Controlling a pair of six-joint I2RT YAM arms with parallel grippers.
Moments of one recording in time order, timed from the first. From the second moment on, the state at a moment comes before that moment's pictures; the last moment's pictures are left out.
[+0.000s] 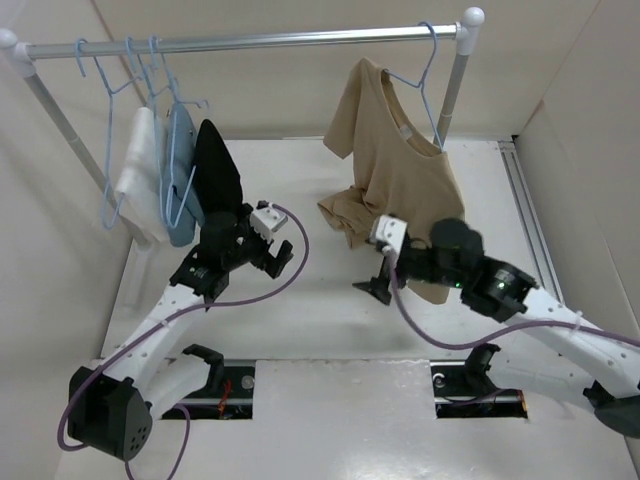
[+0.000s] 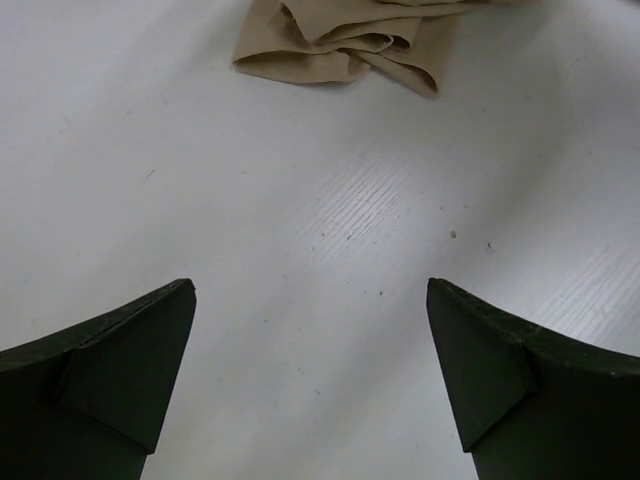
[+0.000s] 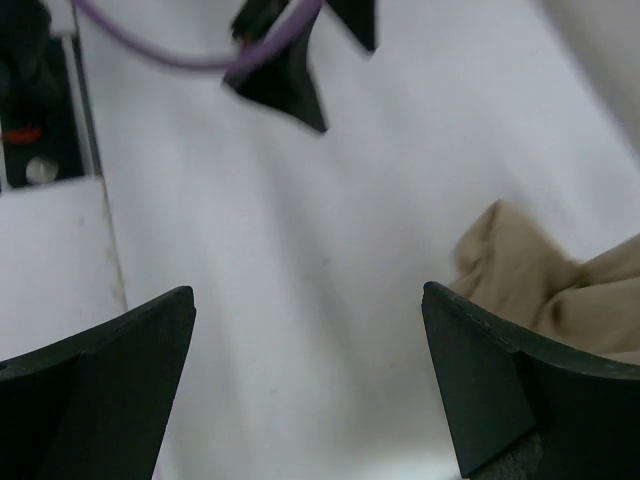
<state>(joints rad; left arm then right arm) -0.36 0.96 0.65 -0.17 0.35 0.28 0.87 0.90 1.00 -0.37 -0.28 -0.29</state>
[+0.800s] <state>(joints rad) -0.34 0.82 0.32 0.10 0.06 0.18 1.01 0.81 0.50 -0.16 0.24 0.22</state>
